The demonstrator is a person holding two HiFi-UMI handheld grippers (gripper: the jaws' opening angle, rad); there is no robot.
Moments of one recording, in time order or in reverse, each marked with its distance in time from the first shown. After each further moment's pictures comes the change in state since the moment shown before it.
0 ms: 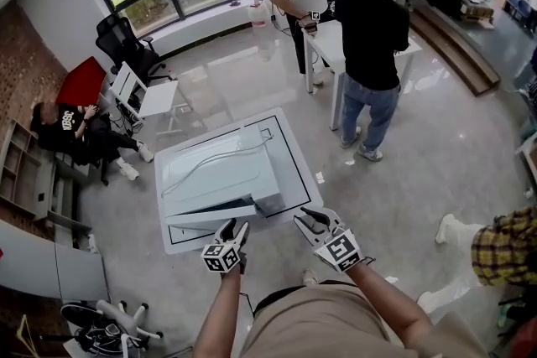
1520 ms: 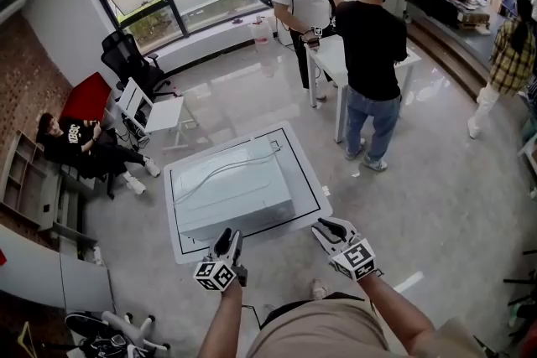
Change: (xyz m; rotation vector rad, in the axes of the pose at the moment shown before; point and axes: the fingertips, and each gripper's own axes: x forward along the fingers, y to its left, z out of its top) left arm -0.086 -0.009 0.079 -0.060 -0.233 -0.013; right arm -0.028 0.010 -0.008 0.079 0.007 -0.079
